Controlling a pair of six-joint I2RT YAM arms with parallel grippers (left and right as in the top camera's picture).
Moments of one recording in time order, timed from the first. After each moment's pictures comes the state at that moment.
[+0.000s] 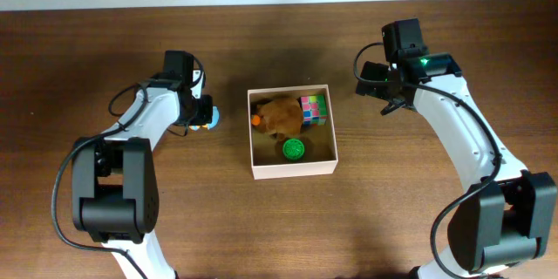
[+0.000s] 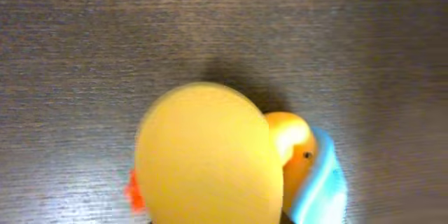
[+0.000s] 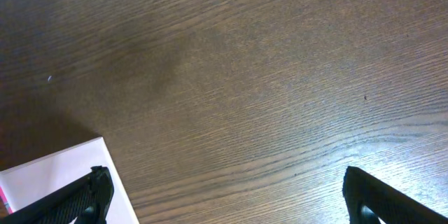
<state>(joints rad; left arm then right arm) -0.08 2.00 1.32 -0.61 0.03 -0.05 0.14 1.77 1.46 -0.86 0.15 0.47</state>
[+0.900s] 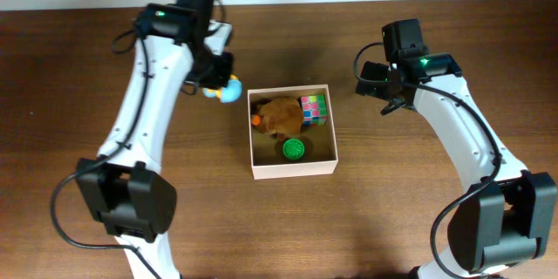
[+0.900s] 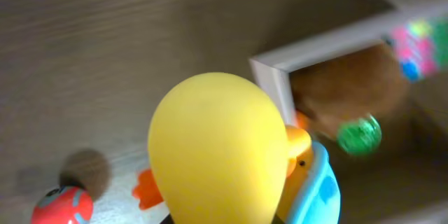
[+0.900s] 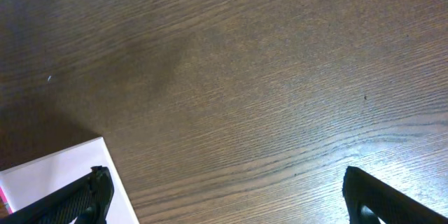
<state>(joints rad) -0.25 2.03 2.08 -1.40 0.07 0.03 0.14 1.77 1.46 -0.86 0.15 0.47</state>
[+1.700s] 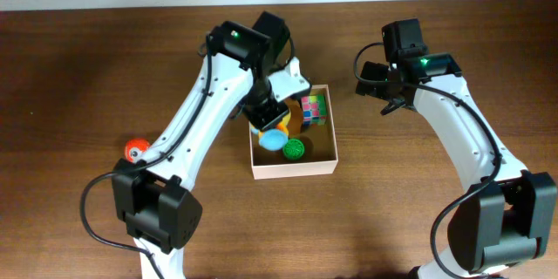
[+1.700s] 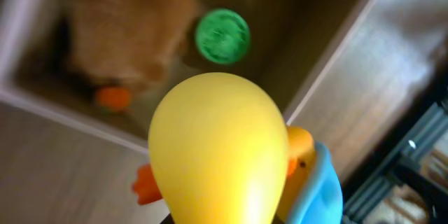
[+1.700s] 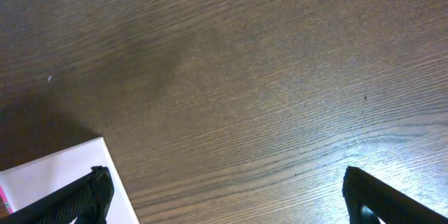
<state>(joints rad) -0.50 2.03 2.03 -1.55 0.20 0.48 0.14 1.77 1.46 -0.86 0.15 0.47</state>
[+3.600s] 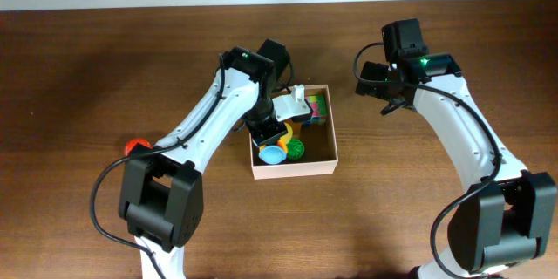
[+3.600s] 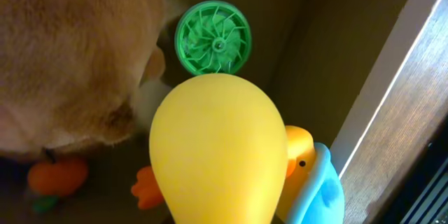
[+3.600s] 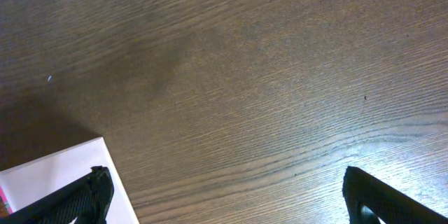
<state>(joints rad) -0.50 2.04 1.76 -1.32 0.22 0.67 0.14 1.77 1.46 -0.86 0.15 0.47</state>
